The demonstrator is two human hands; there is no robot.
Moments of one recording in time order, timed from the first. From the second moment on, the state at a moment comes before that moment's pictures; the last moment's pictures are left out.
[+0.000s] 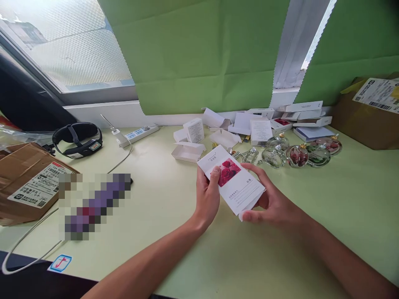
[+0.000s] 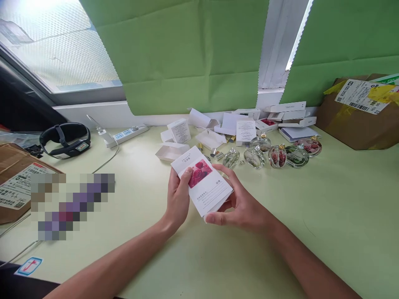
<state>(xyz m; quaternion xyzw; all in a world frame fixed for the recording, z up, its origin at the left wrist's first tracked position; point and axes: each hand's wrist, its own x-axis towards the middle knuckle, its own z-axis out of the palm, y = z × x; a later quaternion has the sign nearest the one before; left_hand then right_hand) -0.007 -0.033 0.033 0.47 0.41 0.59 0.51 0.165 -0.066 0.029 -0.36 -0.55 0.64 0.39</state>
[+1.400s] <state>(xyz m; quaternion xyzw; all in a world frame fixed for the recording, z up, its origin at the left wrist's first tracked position) -0.008 -0.031 0.029 0.49 0.38 0.64 0.45 0.163 -0.070 0.041 -0.30 -0.49 0.71 0.41</state>
